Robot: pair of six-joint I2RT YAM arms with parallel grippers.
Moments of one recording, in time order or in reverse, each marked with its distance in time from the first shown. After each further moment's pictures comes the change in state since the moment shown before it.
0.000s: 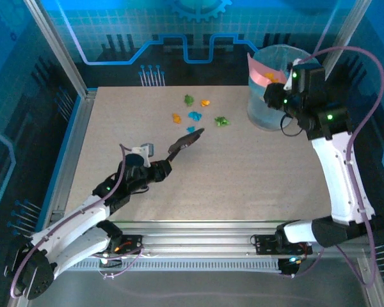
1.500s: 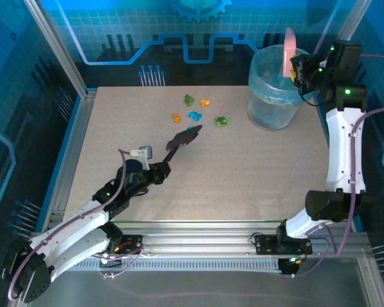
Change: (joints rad) left arm -0.023 -0.051 -0.061 0.083 -0.078 0.032; right arm -0.328 0.167 0.132 0.171 -0.406 0.756
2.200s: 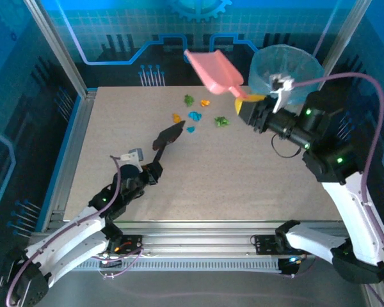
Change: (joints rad) left arm 0.000 -0.111 -0.051 -0.051 -0.192 -0.057; right arm 0.600 -0.509 -0.486 0.278 0.018 -0.912
